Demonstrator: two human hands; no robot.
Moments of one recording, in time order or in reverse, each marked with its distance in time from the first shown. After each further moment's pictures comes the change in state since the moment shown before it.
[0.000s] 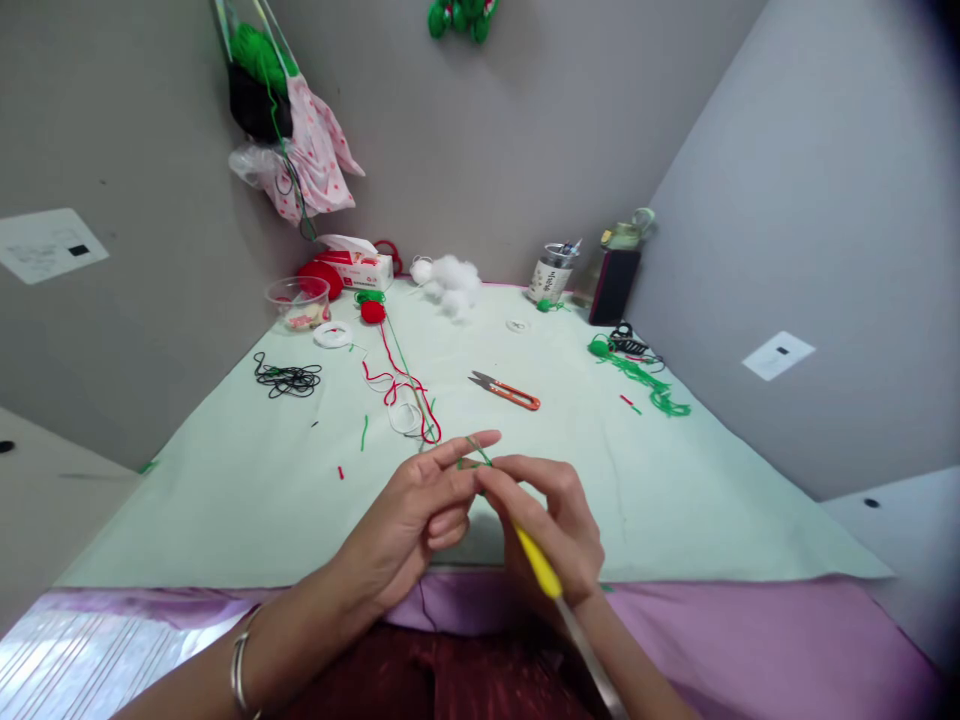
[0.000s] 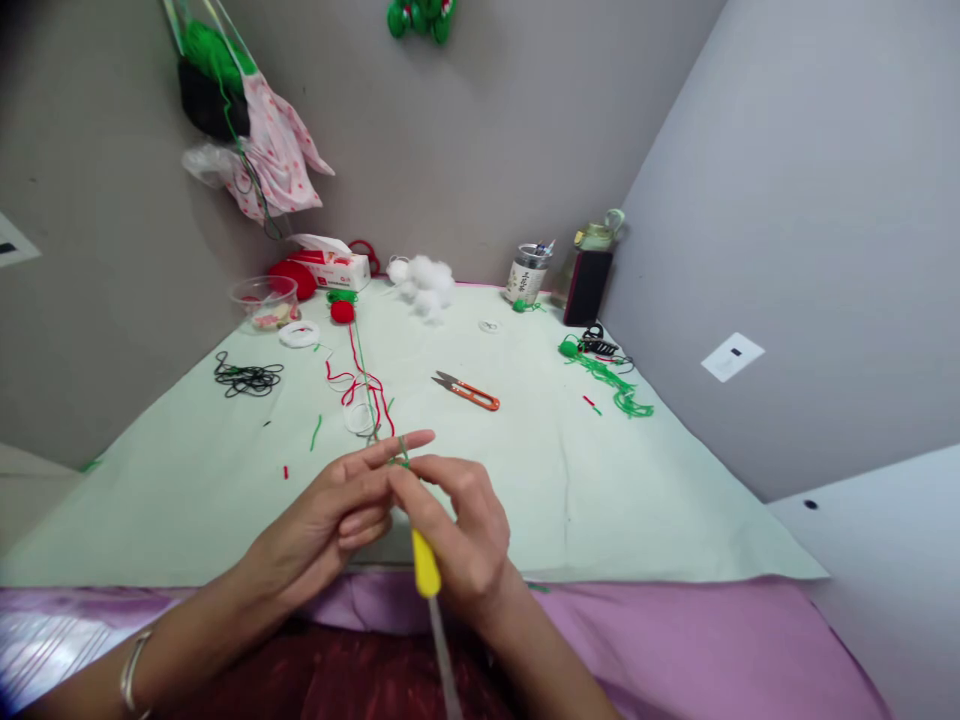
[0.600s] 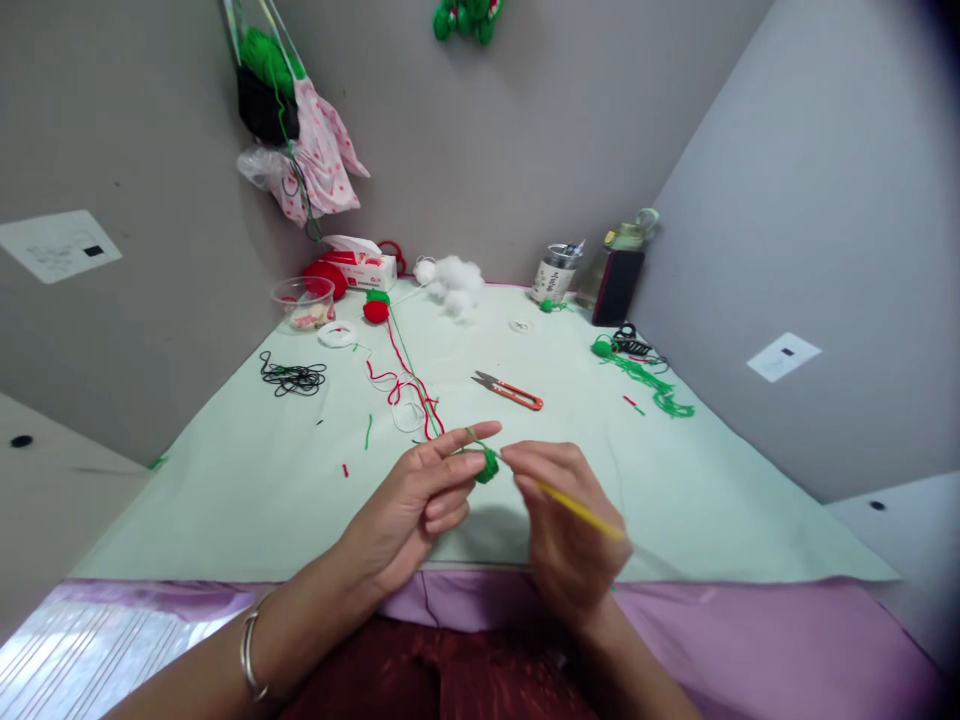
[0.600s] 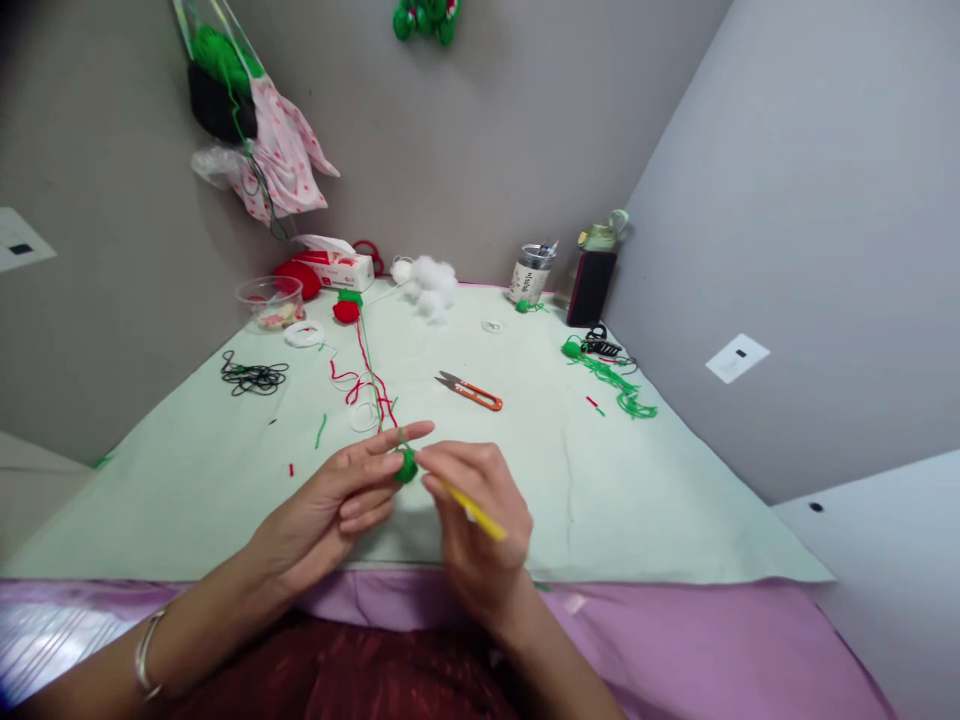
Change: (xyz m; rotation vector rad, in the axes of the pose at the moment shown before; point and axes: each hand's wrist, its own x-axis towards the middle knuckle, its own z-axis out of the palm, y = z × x) left_hand 0.005 0.004 -0.001 -0.047 -0.015 -0.005; right_hand 0.012 -0.003 -0.002 0.184 0.071 0.166
